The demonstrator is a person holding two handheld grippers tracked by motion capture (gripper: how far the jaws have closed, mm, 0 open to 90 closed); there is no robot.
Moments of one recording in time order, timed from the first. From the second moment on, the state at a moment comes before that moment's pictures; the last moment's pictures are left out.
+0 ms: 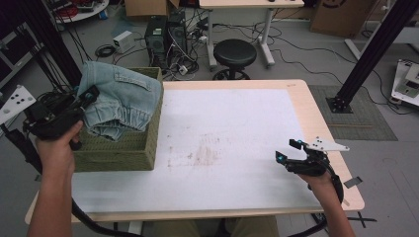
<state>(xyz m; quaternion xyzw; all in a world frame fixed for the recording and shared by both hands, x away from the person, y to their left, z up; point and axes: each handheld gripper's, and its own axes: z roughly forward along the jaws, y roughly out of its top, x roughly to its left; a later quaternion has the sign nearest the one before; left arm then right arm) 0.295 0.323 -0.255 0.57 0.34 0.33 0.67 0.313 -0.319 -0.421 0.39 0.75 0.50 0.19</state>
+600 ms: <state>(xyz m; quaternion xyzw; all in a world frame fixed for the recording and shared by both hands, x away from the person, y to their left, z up) 0.322 0.345 -0.310 0.54 0.51 0.36 0.56 0.313 -0.312 -0.423 0.38 0.76 0.49 0.19</state>
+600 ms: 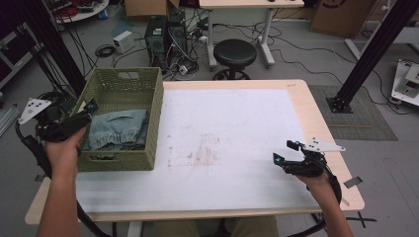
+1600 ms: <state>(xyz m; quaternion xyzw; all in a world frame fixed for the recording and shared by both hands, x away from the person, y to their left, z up) 0.309 0.268 -0.321 0.59 0.40 0.33 0.61 0.314 -0.307 -0.422 0.37 0.77 0.48 0.20</state>
